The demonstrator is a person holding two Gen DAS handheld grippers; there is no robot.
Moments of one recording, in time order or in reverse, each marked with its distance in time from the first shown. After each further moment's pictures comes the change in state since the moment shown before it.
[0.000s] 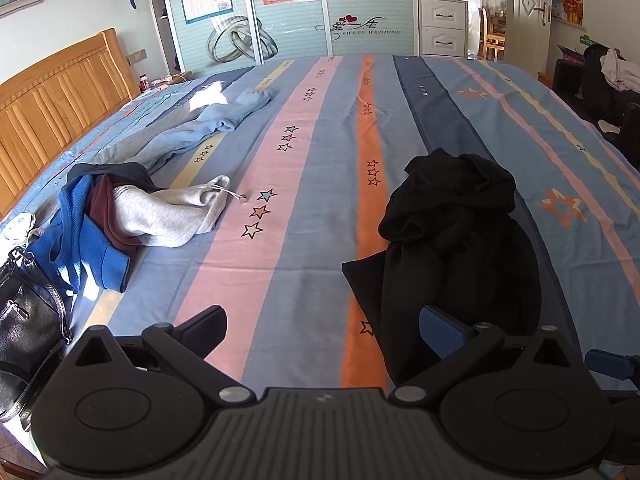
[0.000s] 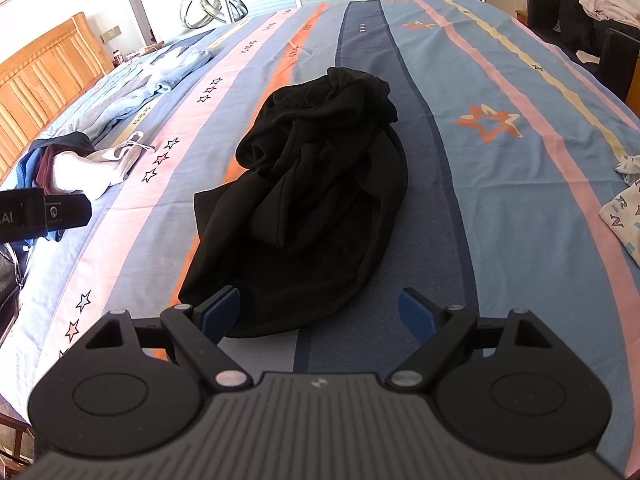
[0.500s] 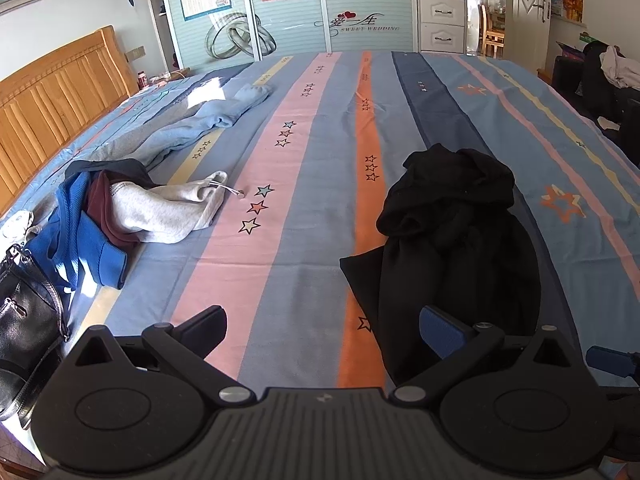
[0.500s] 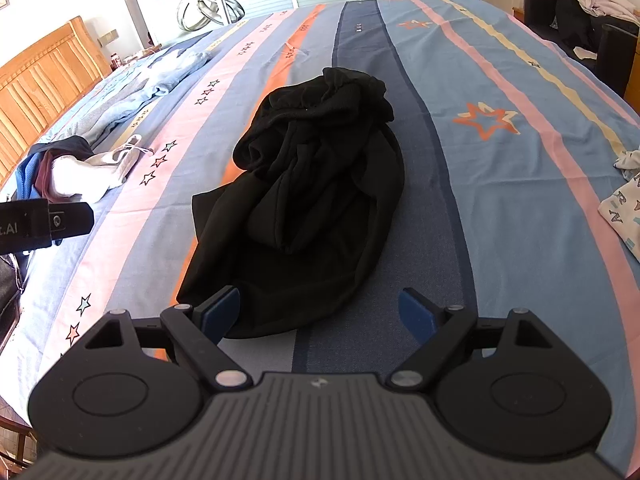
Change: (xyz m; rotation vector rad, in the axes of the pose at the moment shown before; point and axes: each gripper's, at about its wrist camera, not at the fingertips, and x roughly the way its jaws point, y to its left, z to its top) left arm 0.003 -0.002 -0.002 0.008 0.034 -0.001; right arm 0.001 -0.002 0.000 0.009 0.000 0.001
